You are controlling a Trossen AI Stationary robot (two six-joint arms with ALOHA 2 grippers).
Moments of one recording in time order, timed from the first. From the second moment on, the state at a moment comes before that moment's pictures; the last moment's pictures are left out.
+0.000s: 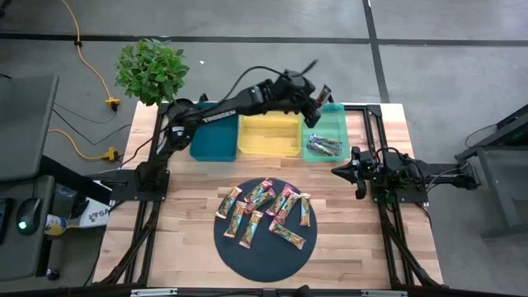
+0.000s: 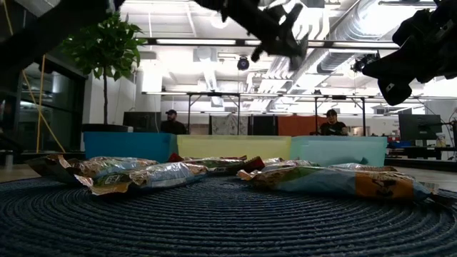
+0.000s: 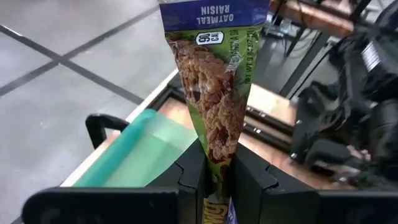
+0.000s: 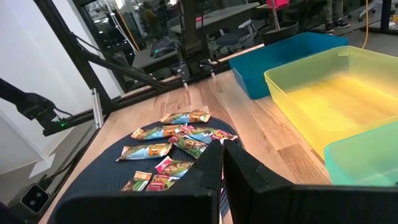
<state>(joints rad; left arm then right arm) 0.32 2.25 2.34 -0.52 -0.01 -0.21 0.01 0.05 0.08 -0.15 0.05 0.36</state>
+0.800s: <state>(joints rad) 0.27 2.50 2.34 -0.48 0.04 0.10 0.01 0.05 0.08 -0.15 0.05 0.36</state>
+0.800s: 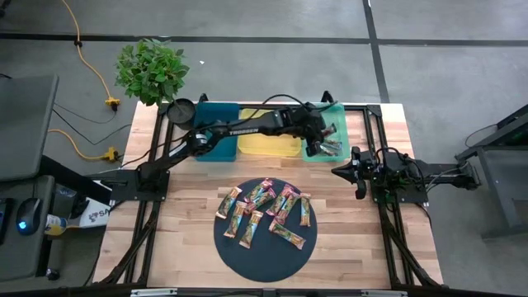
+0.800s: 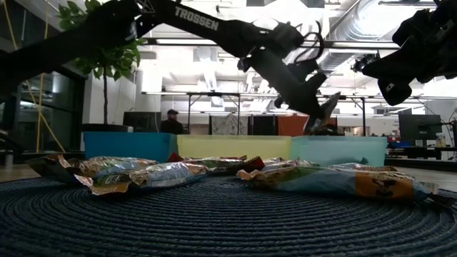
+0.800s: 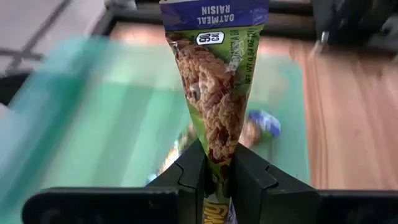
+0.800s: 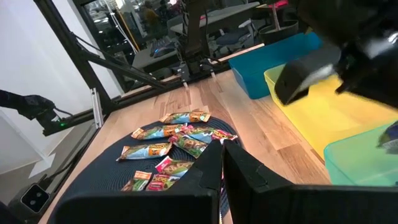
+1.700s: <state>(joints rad) 0.27 2.51 2.34 -0.50 0.10 0.11 0.01 0.05 0.08 -0.15 0.05 0.36</state>
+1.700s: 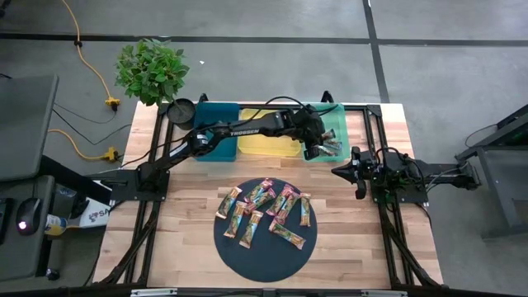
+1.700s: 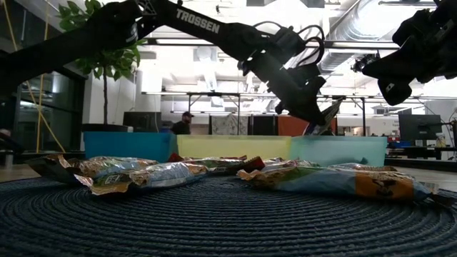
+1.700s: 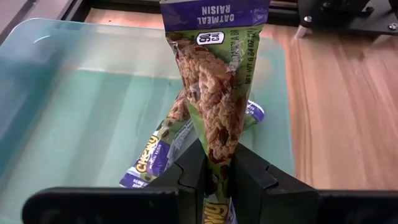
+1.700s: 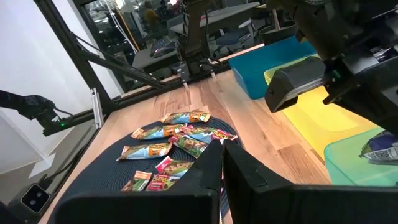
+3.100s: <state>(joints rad) 0.30 2.46 2.36 -0.65 0.12 0.09 0.01 0.05 0.08 -0.15 0.05 0.36</state>
